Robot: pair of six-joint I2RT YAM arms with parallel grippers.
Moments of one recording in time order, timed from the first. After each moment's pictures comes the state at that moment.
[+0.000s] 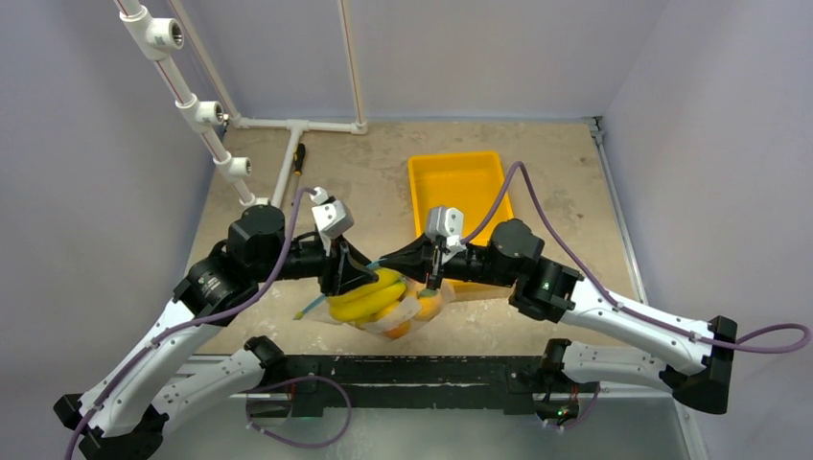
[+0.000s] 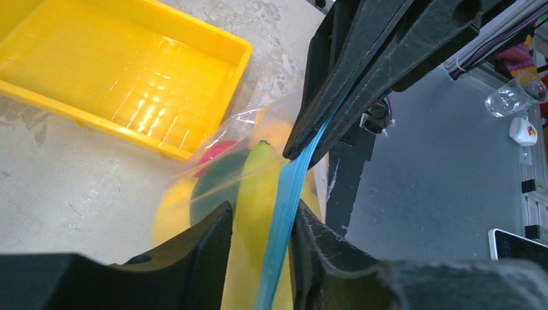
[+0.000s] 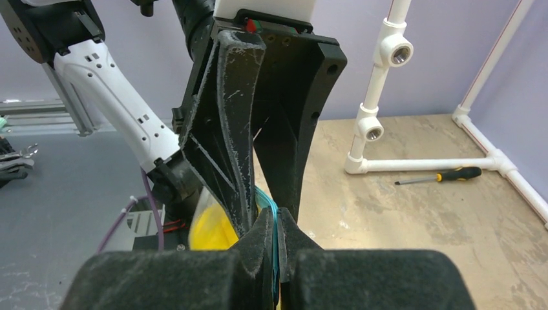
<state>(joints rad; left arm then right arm) -0.71 0.77 1.04 -0.61 0.54 -0.12 1.09 0.99 0.94 0.12 -0.31 -0.04</state>
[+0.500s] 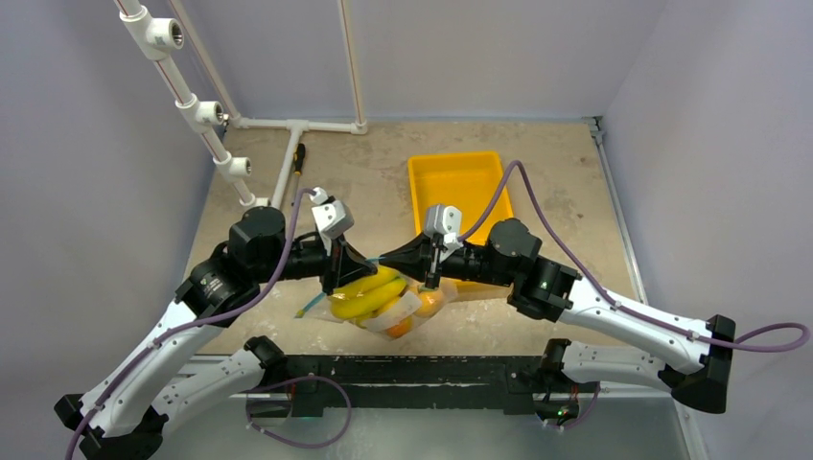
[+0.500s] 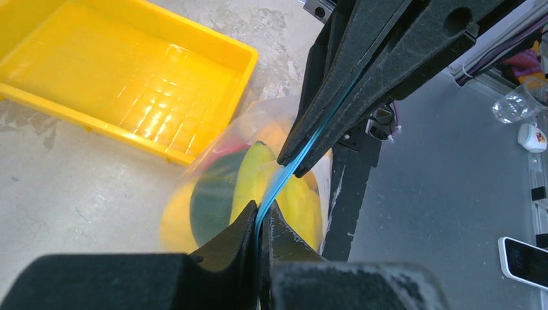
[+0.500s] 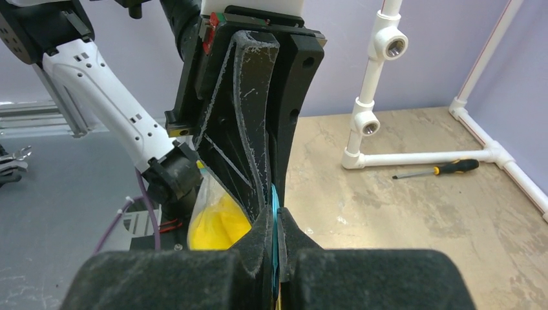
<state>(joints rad) -0.71 0.76 1.02 -0.58 0.53 -0.12 1.09 1.01 0.94 0.11 -0.30 -0.03</state>
